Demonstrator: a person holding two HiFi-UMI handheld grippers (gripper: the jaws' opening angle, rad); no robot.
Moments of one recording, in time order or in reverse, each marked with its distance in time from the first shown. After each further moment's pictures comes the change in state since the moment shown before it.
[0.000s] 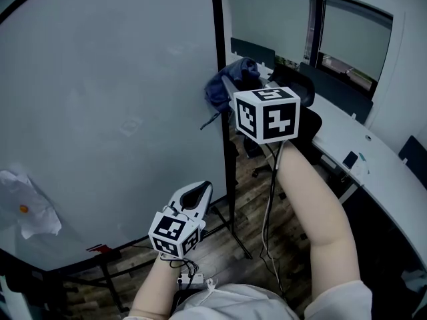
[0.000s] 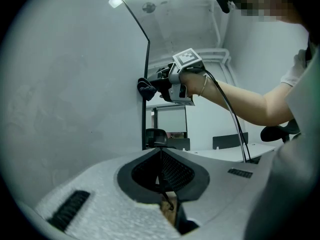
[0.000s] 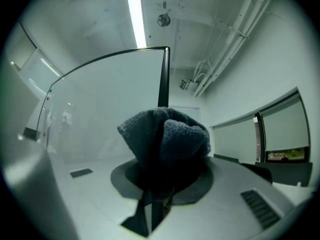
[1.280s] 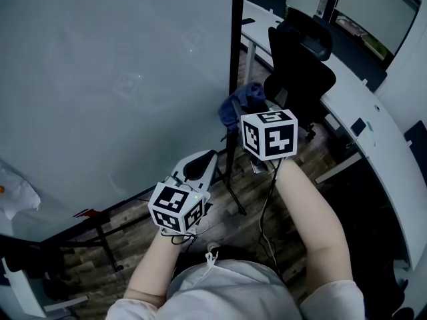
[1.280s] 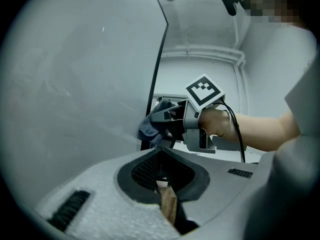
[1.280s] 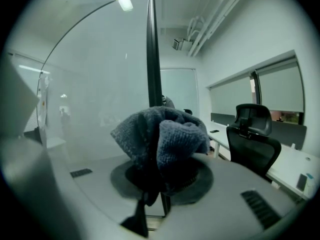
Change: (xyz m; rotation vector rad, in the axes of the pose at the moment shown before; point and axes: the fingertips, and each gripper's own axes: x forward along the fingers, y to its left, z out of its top) left arm 0.019 -0.006 -0.076 -0.177 0.103 0.001; right arm -0.026 0.009 -0.246 0.120 0.401 -0.001
